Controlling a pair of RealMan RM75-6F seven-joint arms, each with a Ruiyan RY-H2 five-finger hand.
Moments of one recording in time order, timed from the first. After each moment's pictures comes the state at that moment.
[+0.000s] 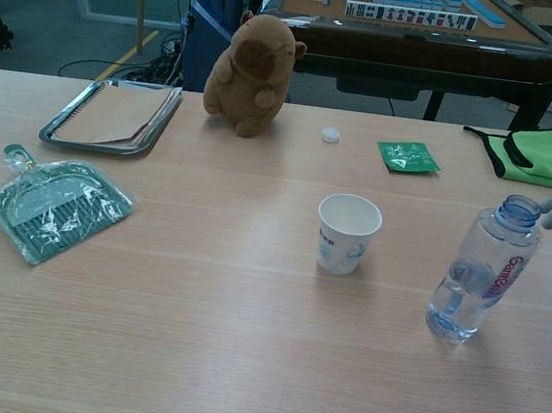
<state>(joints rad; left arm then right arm) -0.11 -1.06 -0.03 -1.66 1.43 1.39 -0.01 0.30 -1.40 0.03 -1.31 -1.58 1.23 0.52</state>
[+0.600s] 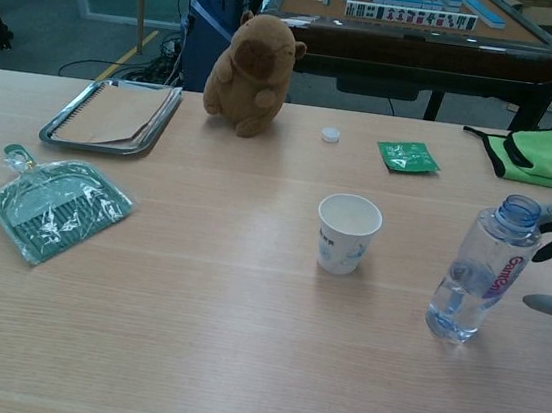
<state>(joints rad) -0.10 -1.05 -0.03 -1.66 1.42 1.39 -0.03 0.34 -1.51 0.00 -1.17 -1.59 1.20 0.76</state>
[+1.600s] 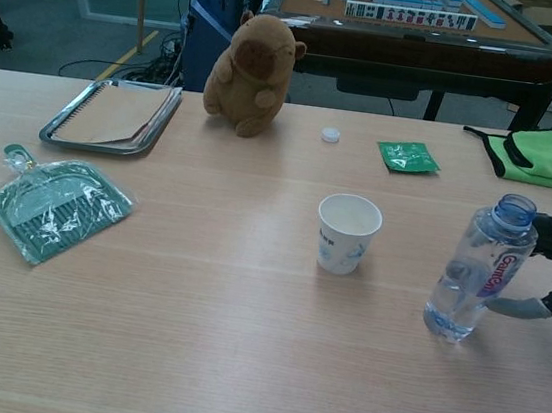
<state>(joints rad) -0.10 -1.04 -0.03 -1.67 1.41 1.39 -0.04 0.40 -1.60 -0.01 -1.05 -1.58 1.16 0.83</state>
